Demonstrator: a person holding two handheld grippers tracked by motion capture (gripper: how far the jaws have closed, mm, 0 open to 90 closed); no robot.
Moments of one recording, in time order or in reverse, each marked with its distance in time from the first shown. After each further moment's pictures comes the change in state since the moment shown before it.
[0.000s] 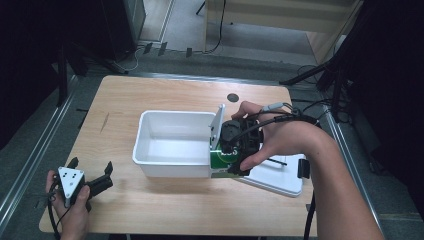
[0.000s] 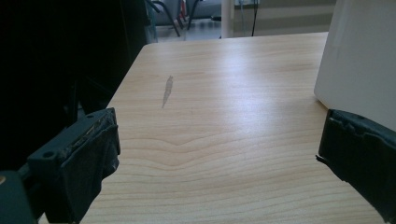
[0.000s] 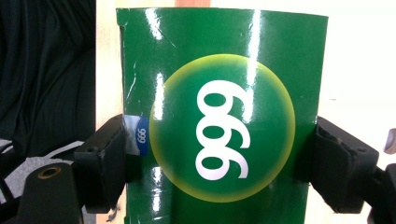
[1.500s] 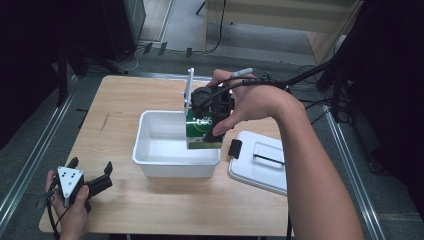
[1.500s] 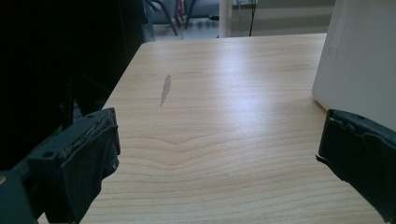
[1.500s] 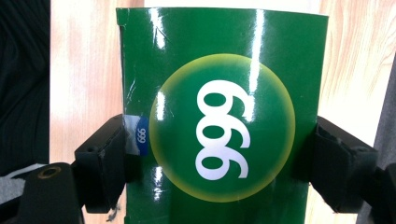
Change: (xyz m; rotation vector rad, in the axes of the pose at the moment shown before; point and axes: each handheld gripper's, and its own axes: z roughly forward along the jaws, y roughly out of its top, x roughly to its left) left arm 0.002 0.000 0.000 0.004 -0.012 -0.013; right arm -0.062 0.054 -0.008 -0.013 -0.042 -0.023
